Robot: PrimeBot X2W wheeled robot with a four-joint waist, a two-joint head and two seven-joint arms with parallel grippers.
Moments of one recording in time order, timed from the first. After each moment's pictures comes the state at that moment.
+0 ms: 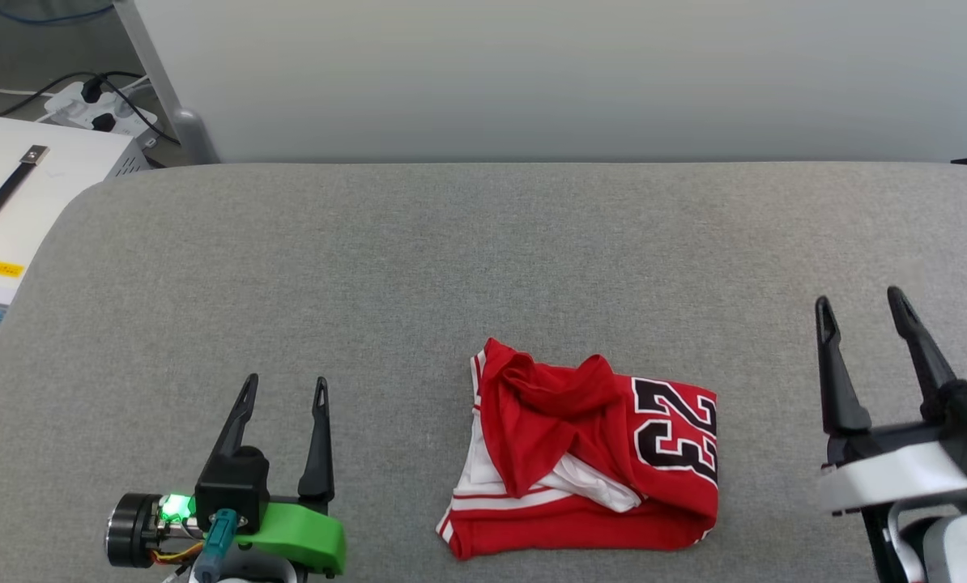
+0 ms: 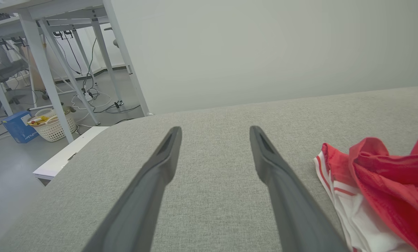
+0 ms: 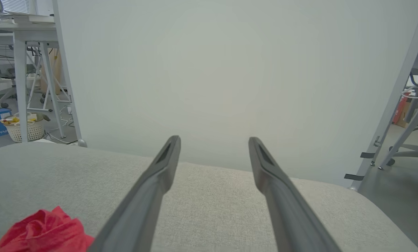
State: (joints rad) left arm 0.01 0.12 -0.10 0.10 -0.03 0.05 -0.26; right arm -0.06 -0.14 -0.03 -0.03 0.09 0.13 -0.26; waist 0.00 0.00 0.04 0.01
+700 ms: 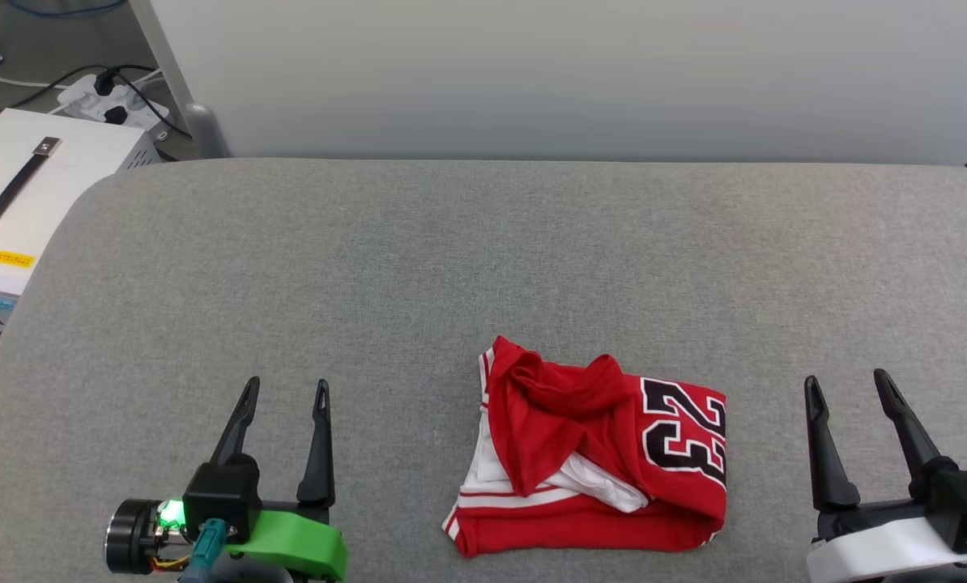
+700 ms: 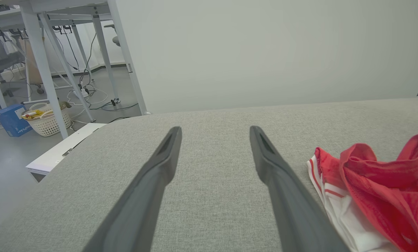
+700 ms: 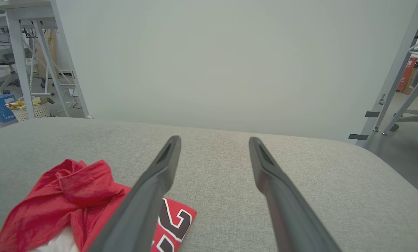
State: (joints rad) left arm 0.04 0.11 -0.08 0.05 -0.05 0.01 -0.26; right arm 0.12 -0.07 -0.05 -0.08 0.06 0.13 -0.26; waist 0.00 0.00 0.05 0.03
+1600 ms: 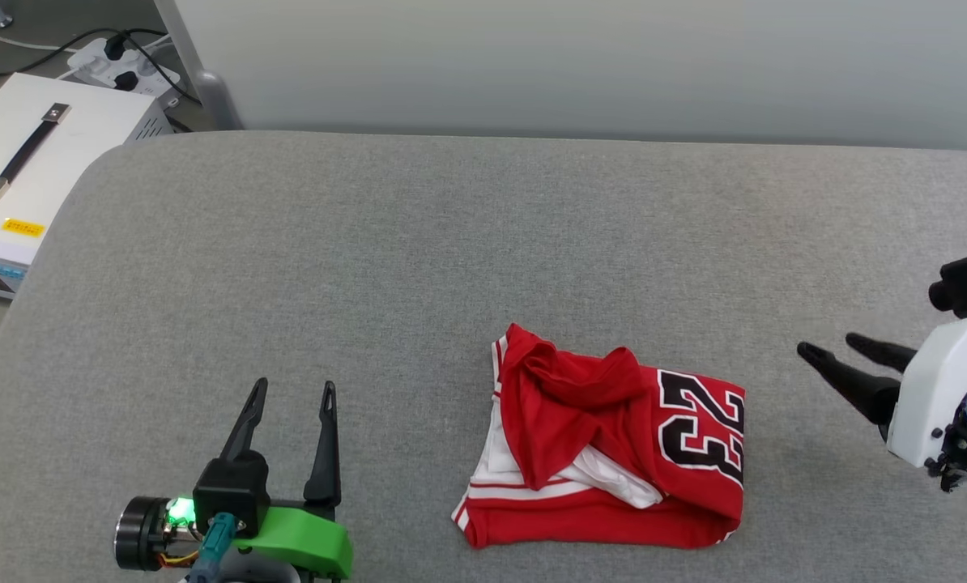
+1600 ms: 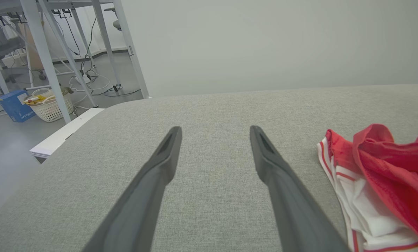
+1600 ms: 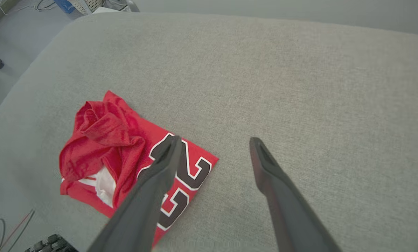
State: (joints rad) left arm 0.03 0.09 -0.08 0.09 -0.04 0.00 -0.26; right arm -0.27 -0.59 0.25 0.02 0.87 0.13 0.58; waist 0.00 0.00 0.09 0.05
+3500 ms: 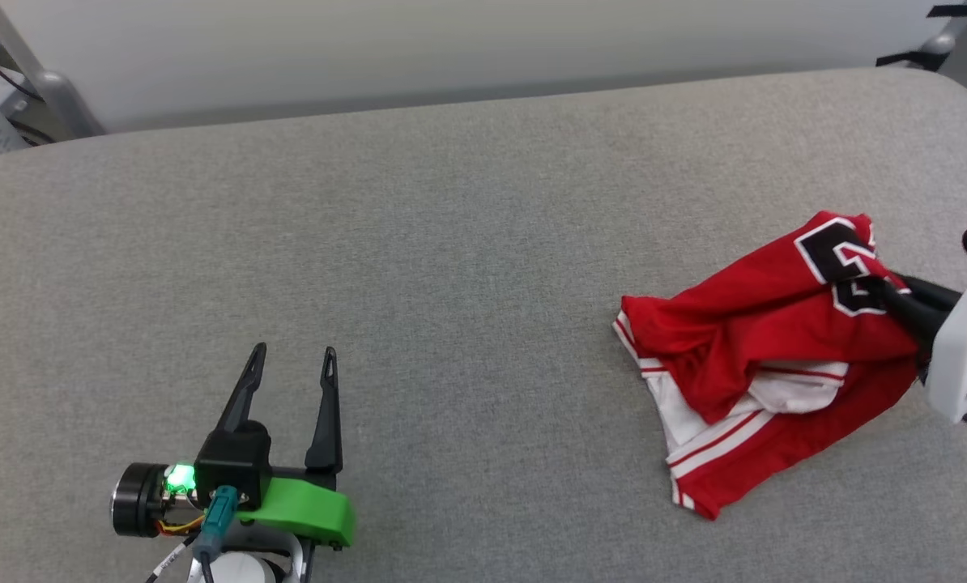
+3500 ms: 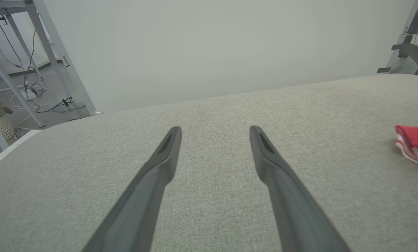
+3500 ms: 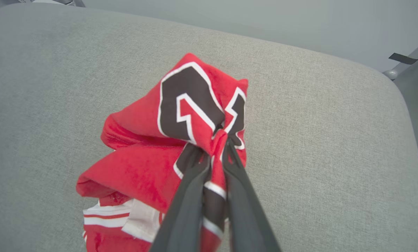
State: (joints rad) left arm -0.03 0.09 -0.09 0.08 -0.02 0.02 -0.26; right arm -0.45 -0.80 0.52 0.10 0.88 0.13 0.32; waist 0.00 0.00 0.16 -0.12
